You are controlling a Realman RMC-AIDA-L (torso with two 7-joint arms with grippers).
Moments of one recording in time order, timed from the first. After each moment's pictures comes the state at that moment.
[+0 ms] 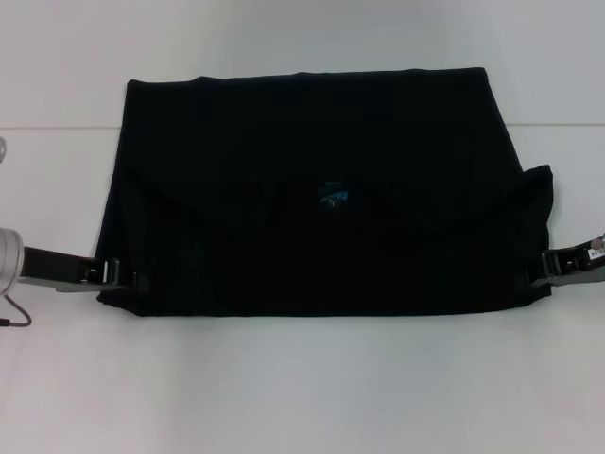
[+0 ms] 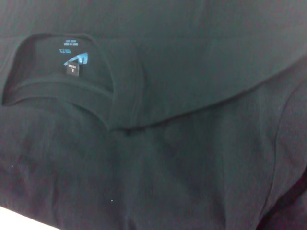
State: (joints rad) left arm -0.67 -1.93 0.68 0.54 2.41 1.28 -2.27; right arm 0.81 1.95 -0.71 -0.58 -2.65 -1.29 2.45
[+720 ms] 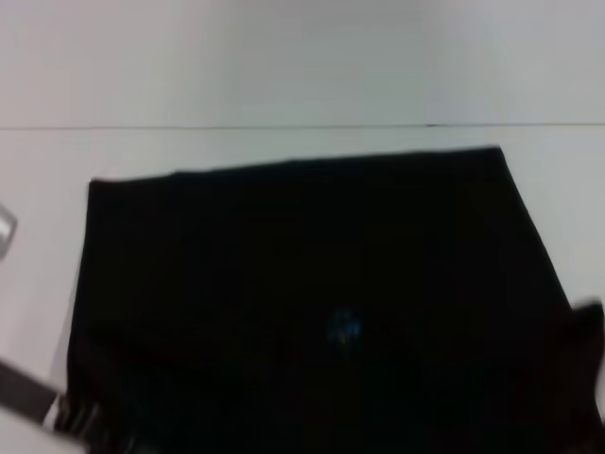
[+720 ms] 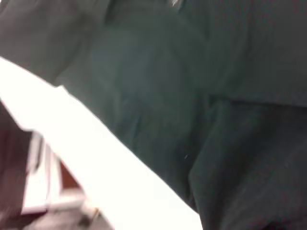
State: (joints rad) left arm -0.65 -1.90 0.69 0.54 2.50 1.93 -2.23; right arm 0.71 1.91 -0.77 -0.60 -2.65 -1.83 2.10
